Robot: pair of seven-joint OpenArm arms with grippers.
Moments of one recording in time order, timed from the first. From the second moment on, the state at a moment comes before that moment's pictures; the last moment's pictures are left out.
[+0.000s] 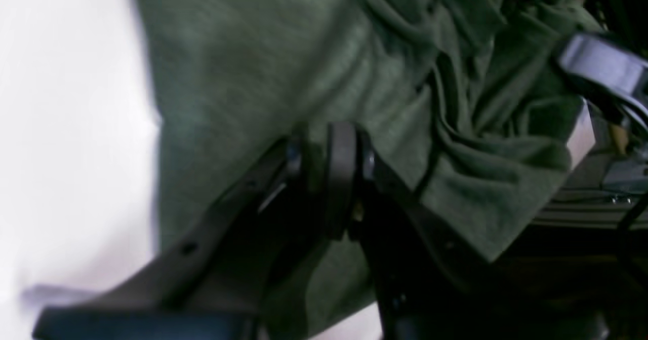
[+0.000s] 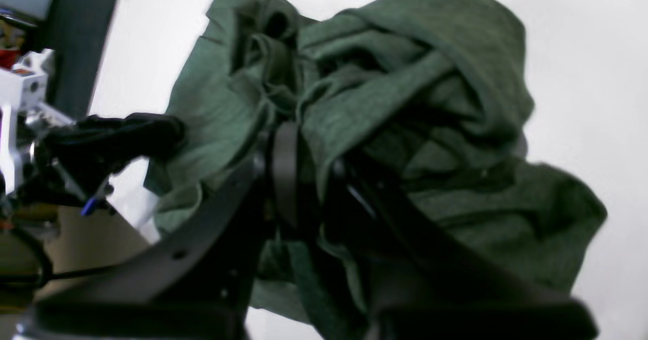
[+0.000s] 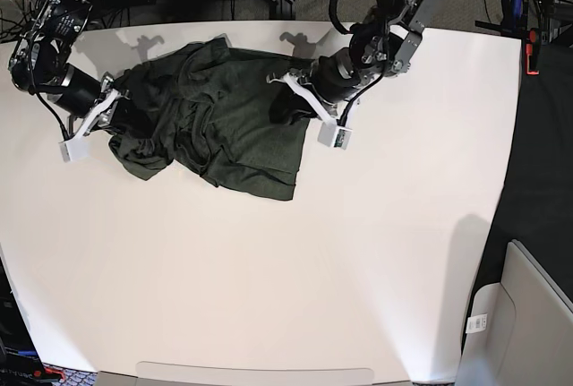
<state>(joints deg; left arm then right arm) 6.6 -12.6 25.5 94.7 -45.4 -0.1 30.1 -3.5 10.9 34.0 91.5 62.2 38.9 -78.4</state>
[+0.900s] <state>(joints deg) 8.0 -12.0 22.7 87.9 -46.9 -2.3 26.7 7.2 -6.2 9.8 90.4 54.8 38.8 -78.8</state>
